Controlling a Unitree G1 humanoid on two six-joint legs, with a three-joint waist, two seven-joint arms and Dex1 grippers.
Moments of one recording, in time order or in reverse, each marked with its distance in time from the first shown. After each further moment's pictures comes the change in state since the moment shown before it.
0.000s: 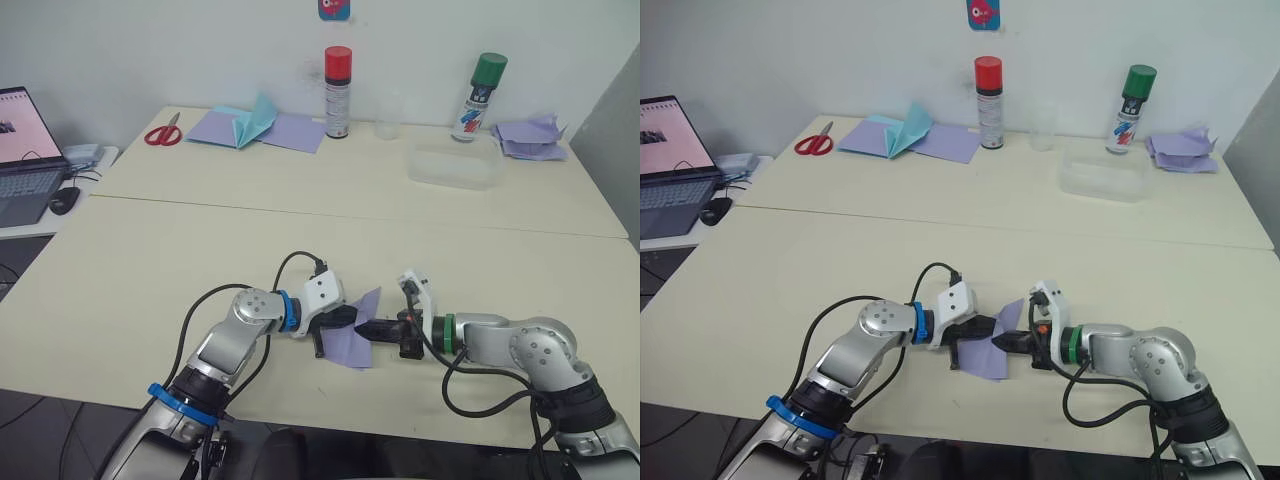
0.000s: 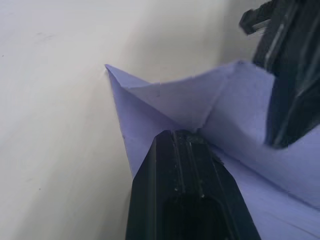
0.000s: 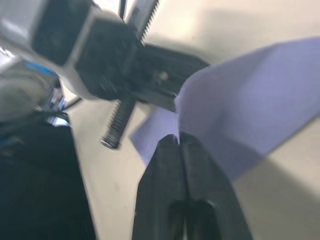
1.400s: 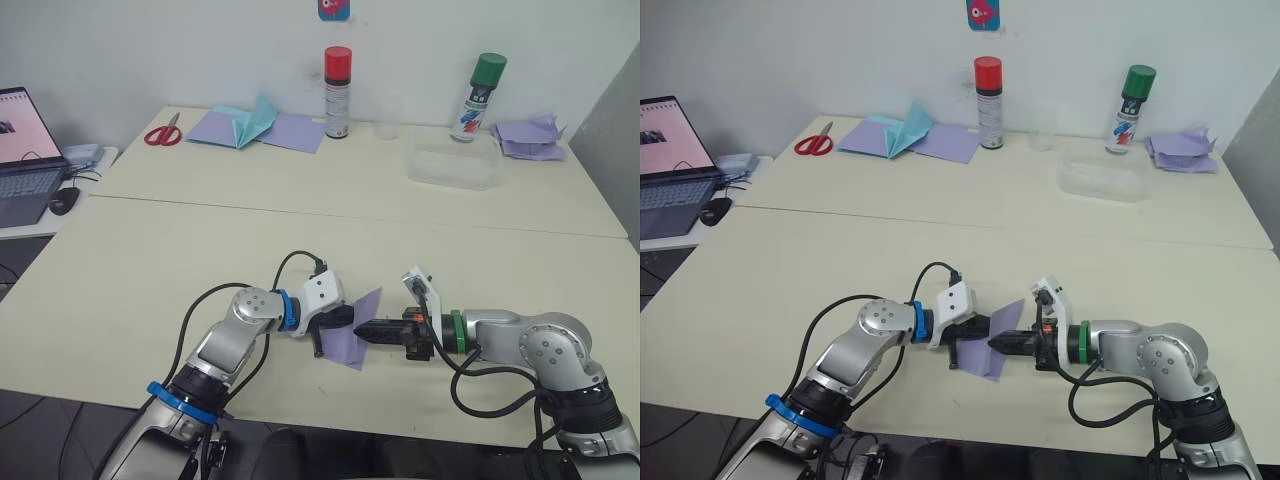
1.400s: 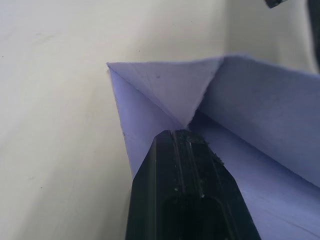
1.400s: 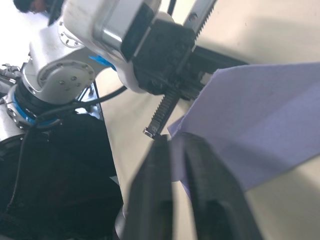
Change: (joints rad) left arm -0.008 0.004 -0.003 0.015 0.000 -0.019 -0.002; right arm -0.017 0.022 -0.115 -0.053 0.000 0.125 0.145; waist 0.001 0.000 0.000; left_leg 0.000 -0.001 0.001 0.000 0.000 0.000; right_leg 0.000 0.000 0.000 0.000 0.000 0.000
